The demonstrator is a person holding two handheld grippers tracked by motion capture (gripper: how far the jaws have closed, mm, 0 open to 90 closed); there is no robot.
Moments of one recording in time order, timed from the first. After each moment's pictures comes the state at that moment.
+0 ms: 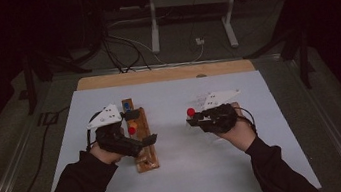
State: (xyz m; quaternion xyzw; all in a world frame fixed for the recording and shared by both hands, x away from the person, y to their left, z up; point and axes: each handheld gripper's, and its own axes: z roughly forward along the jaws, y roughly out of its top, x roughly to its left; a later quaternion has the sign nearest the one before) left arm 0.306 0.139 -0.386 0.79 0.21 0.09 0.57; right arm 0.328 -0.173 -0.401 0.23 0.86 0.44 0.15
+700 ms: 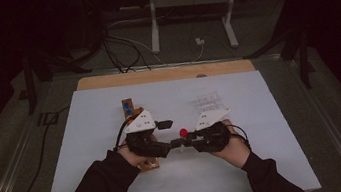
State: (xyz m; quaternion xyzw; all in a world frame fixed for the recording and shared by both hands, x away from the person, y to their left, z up) left arm 0.307 0.080 -0.413 0.82 0.17 0.07 0.54; right arm 0.299 -0.151 -0.428 0.20 0.87 0.43 0.10
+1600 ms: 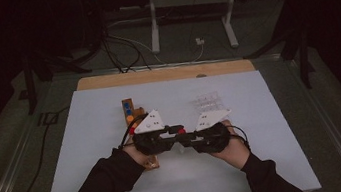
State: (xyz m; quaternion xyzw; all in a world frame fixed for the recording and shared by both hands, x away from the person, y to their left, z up) left arm 0.307 0.066 -0.410 0.83 0.14 0.09 0.53; right arm 0.297 -0.152 -0.426 0.20 0.87 0.44 0.10
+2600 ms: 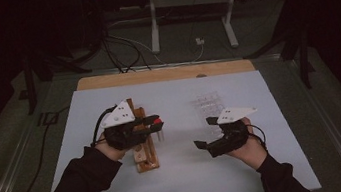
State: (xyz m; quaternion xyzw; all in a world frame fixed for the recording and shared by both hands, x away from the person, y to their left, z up) left arm 0.303 0.129 -0.371 0.82 0.18 0.13 0.53; right arm 0.294 -0.199 -0.427 0.28 0.82 0.48 0.13
